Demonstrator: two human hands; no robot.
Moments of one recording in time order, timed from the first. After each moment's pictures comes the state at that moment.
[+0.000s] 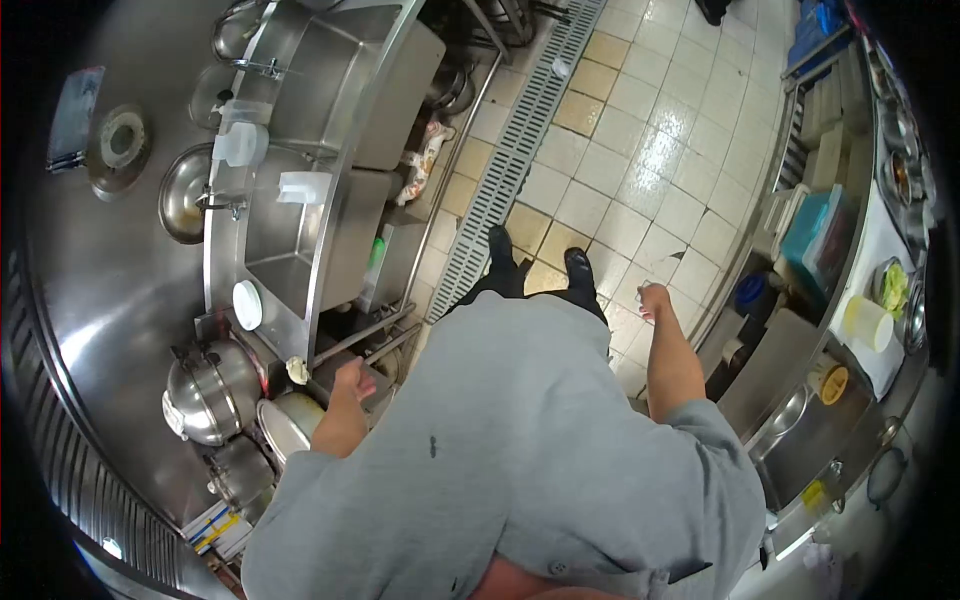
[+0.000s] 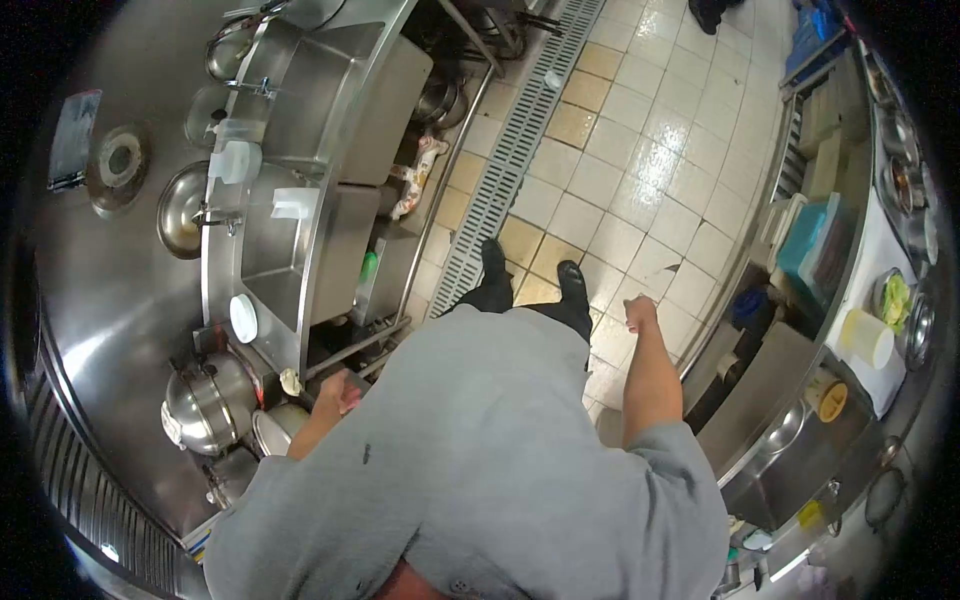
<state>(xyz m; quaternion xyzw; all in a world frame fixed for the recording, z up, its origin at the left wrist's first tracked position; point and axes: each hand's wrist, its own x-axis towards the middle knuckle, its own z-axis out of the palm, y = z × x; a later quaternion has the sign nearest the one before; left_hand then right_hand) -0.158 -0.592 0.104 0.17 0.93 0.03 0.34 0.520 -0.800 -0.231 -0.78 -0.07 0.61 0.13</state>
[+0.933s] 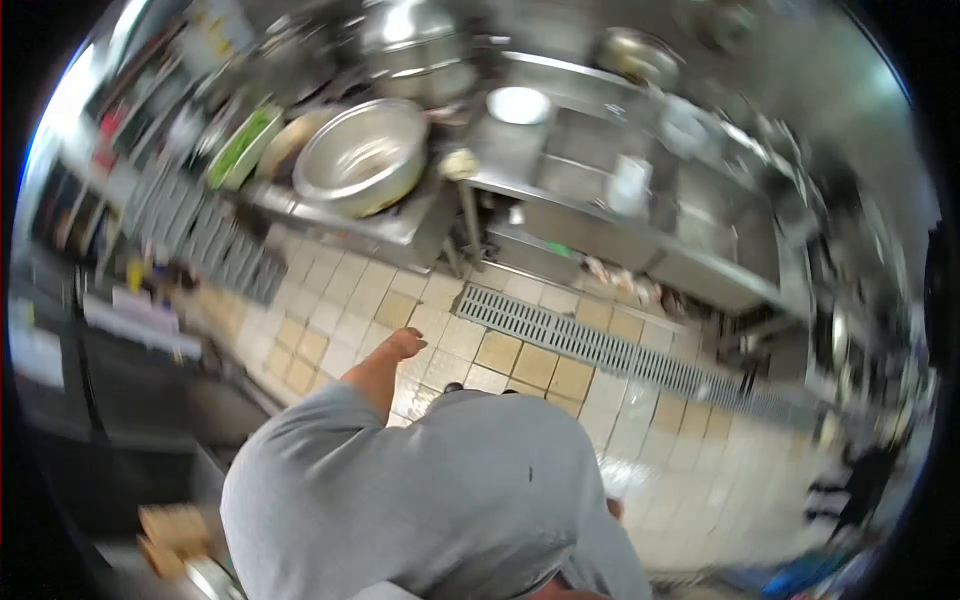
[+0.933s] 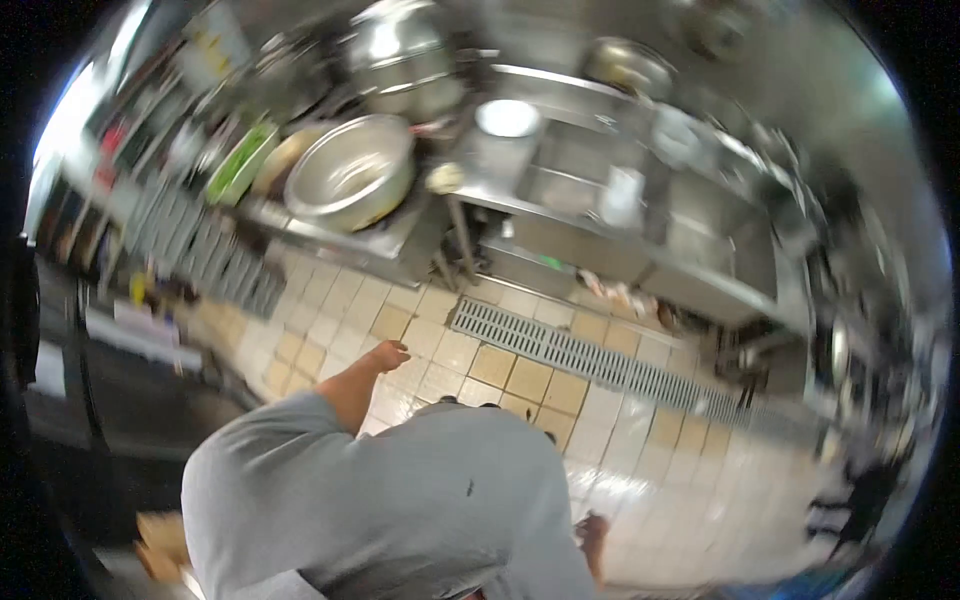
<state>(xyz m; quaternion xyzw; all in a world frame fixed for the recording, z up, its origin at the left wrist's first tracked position) -0.196 -0.917 0.007 0.22 0.89 0.14 0.37 0.607 -0.714 -0.290 -0.40 -0.63 0.67 0.05</state>
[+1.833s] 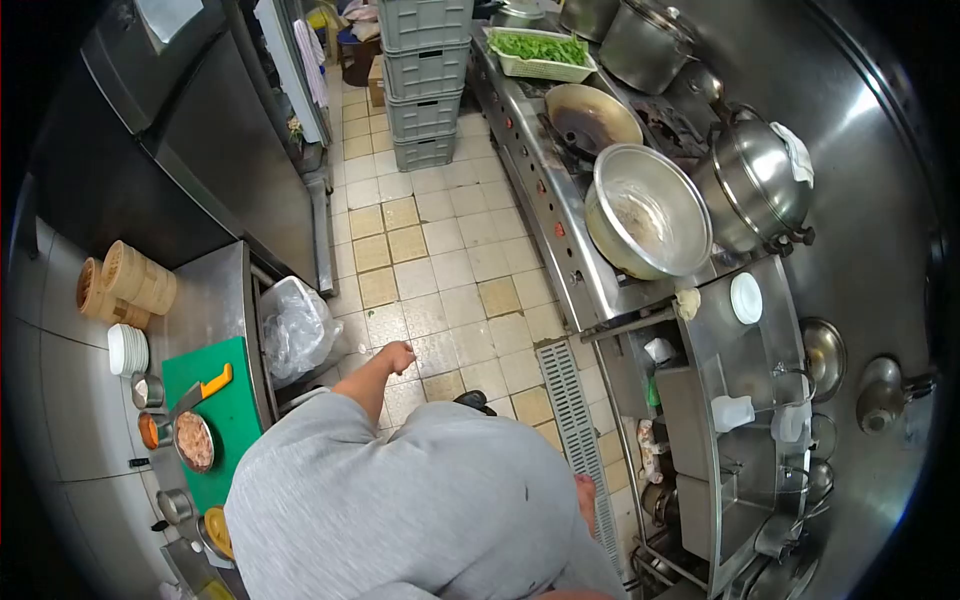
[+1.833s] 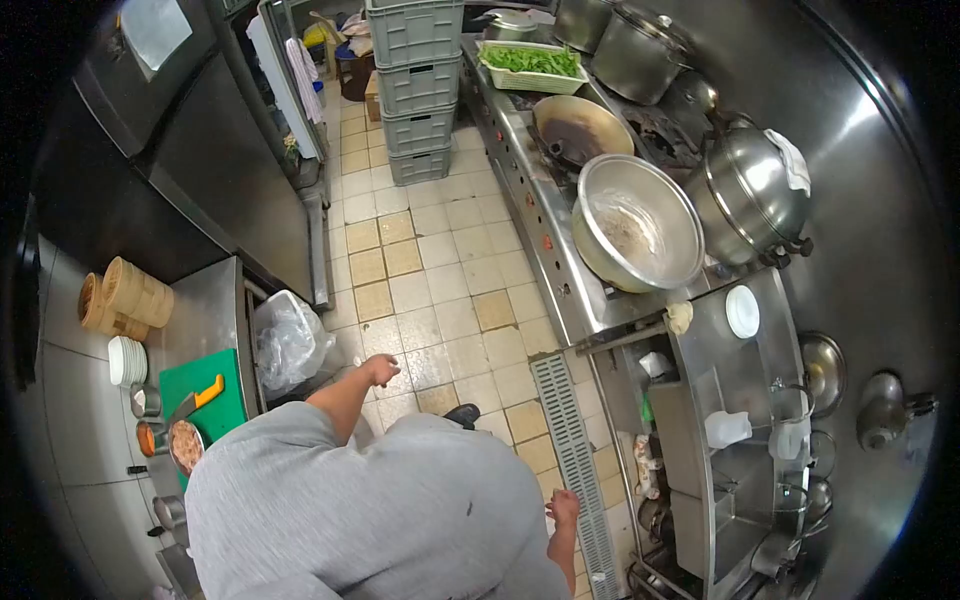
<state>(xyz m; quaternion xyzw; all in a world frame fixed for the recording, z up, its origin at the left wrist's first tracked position) -0.169 -1.303 -0.069 -0.16 0.83 0.39 0.36 0.031 -0.709 -0.027 -0.39 -0.76 0.48 -0.23</state>
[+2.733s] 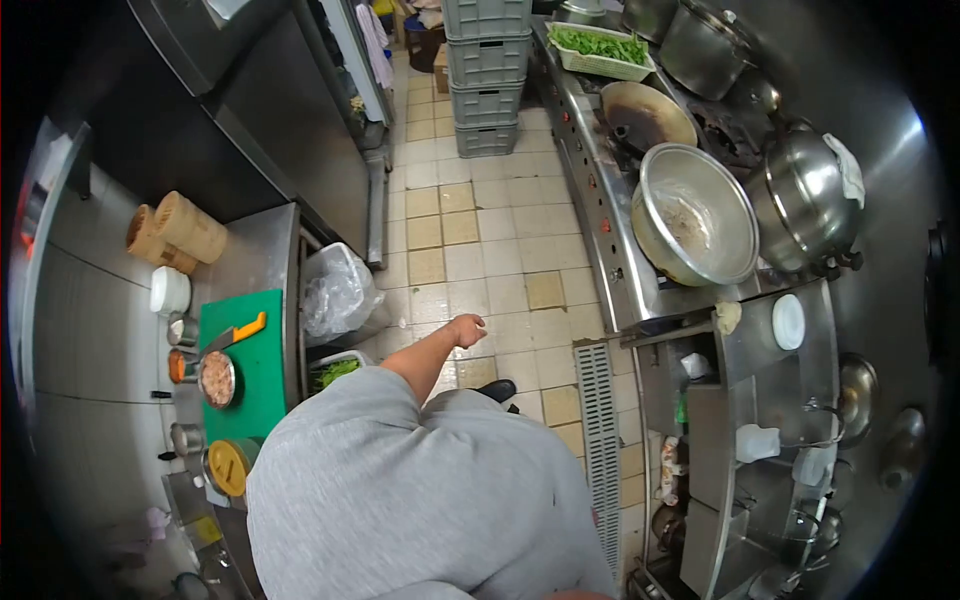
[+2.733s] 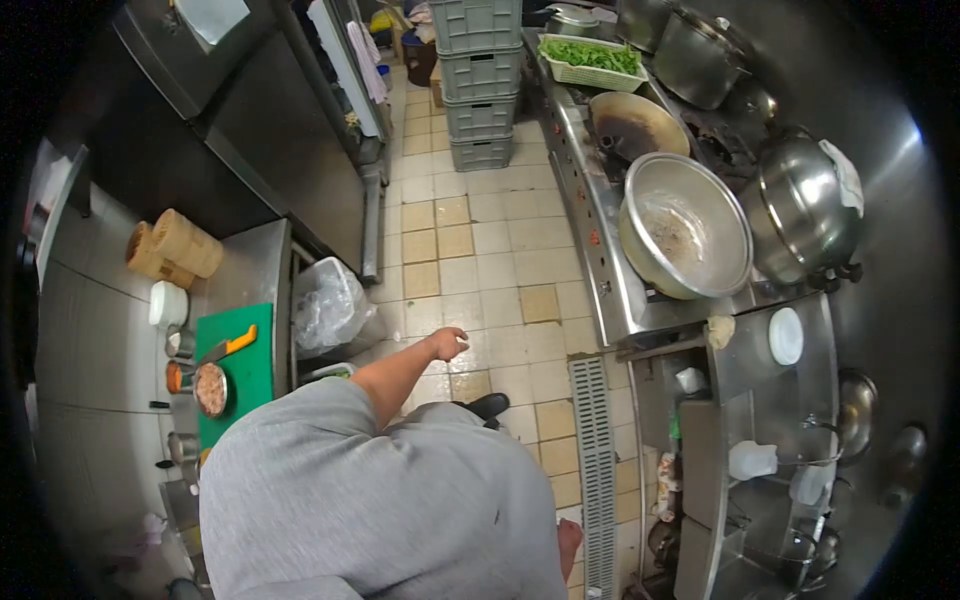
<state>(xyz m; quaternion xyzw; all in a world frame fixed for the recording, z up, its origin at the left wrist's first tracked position) -0.202 -1.206 -0.038 -0.14 0.84 0.41 0.33 0.012 -0.666 -0.083 -0.35 -0.75 0.49 -0.27</state>
